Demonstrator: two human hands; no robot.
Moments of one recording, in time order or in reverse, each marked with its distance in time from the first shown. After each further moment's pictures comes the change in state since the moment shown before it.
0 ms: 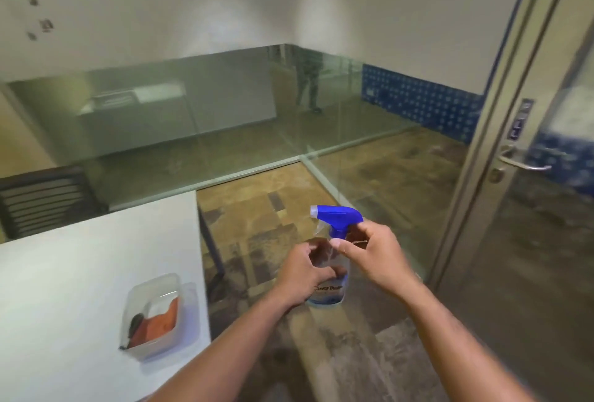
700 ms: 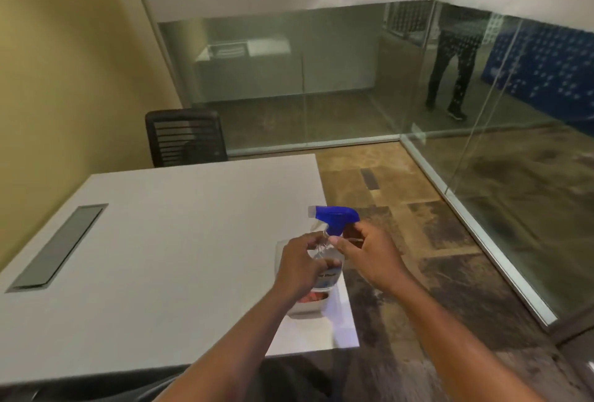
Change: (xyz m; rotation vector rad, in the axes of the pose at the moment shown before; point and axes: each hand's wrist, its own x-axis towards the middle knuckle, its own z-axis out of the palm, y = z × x) left_hand -0.086 -0.189 -0.340 0.081 0.381 -0.157; right_hand 0.045 -0.101 0.399 0.036 -0.321 0.008
